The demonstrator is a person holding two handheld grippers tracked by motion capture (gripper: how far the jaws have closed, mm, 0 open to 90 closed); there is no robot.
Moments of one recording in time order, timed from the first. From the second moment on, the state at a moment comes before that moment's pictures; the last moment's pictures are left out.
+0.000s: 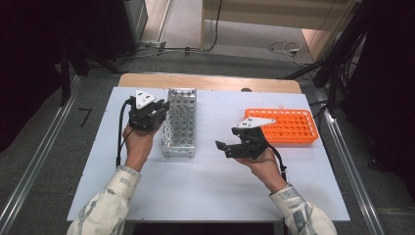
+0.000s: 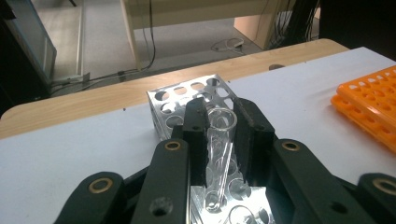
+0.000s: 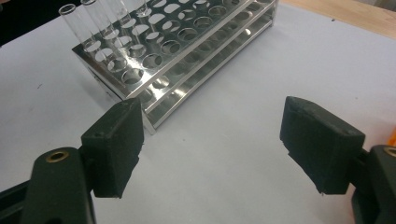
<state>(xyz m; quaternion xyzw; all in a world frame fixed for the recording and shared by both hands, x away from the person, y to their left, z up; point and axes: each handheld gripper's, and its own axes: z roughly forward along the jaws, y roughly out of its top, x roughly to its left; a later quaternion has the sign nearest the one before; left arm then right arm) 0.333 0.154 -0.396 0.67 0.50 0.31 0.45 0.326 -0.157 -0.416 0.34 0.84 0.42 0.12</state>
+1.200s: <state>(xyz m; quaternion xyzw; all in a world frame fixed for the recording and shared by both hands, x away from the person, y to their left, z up) 0.328 0.153 -0.417 0.69 0.50 0.27 0.44 0.327 -0.159 -0.417 0.34 0.83 0.41 0.13</state>
